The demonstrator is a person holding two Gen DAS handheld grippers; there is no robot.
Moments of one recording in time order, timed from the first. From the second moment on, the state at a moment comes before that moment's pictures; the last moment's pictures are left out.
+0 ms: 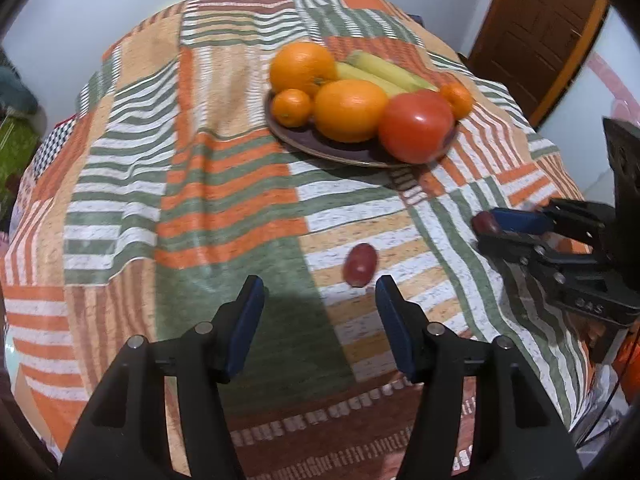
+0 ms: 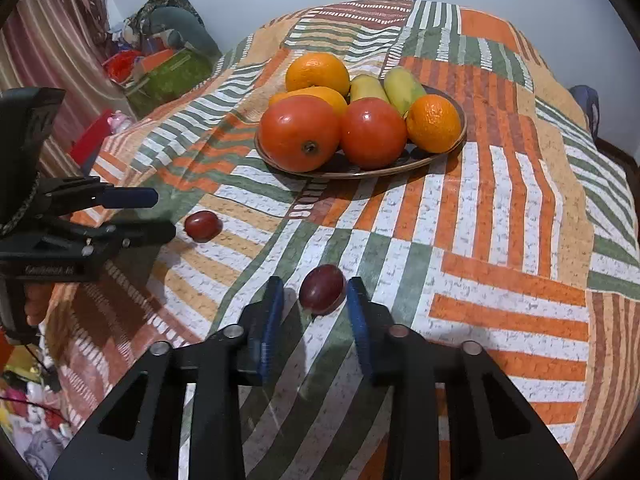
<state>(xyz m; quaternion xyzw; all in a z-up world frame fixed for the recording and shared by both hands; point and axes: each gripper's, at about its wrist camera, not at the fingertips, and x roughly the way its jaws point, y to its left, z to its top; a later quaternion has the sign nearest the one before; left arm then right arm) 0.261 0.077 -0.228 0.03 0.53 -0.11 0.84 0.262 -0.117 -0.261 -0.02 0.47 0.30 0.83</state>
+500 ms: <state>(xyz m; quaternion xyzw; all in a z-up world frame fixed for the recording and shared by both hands) 0.278 0.056 -0.246 0.03 0.54 -0.13 0.83 0.265 -0.126 -0.258 0.00 0.46 0.30 0.83</state>
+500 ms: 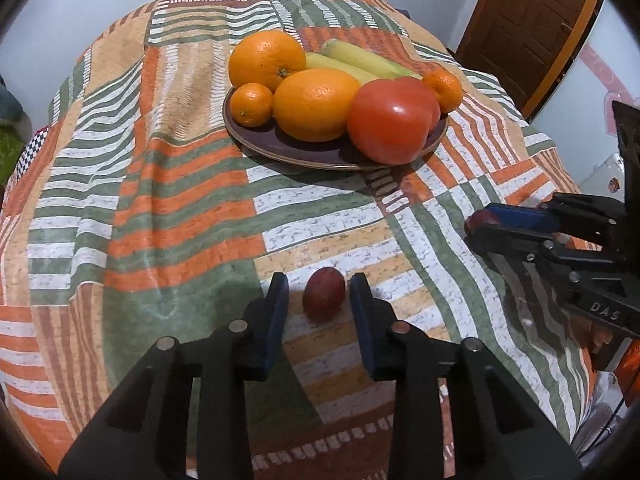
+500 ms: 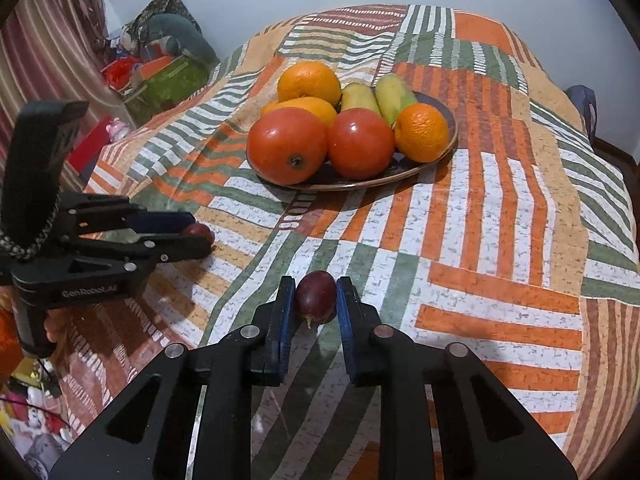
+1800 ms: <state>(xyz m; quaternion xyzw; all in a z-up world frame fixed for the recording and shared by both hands) 0.333 0.033 -0.167 0.01 0.43 -0.13 0.90 0.325 -0.128 -0.187 -0.01 0.35 0.28 0.89</state>
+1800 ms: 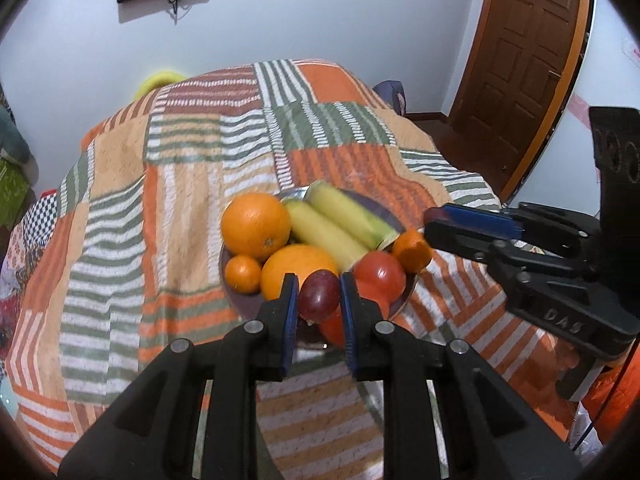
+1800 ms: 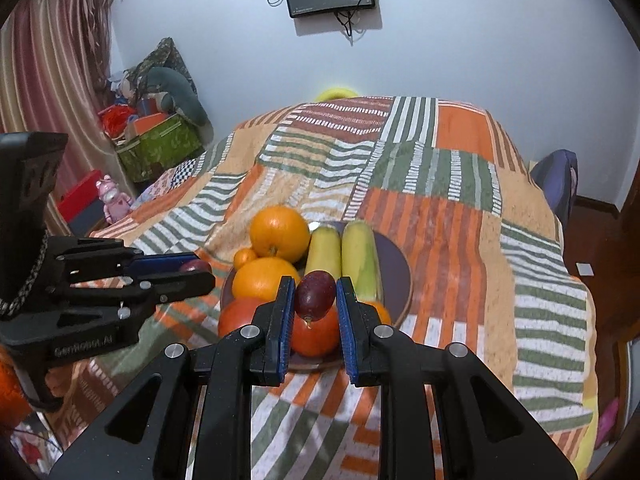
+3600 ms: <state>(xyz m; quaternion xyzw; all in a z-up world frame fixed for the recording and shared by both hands) 0.338 0.025 -0.146 -0.03 0.39 -0.10 0.91 0.335 -0.148 -0.179 0.02 0.34 0.25 0.90</state>
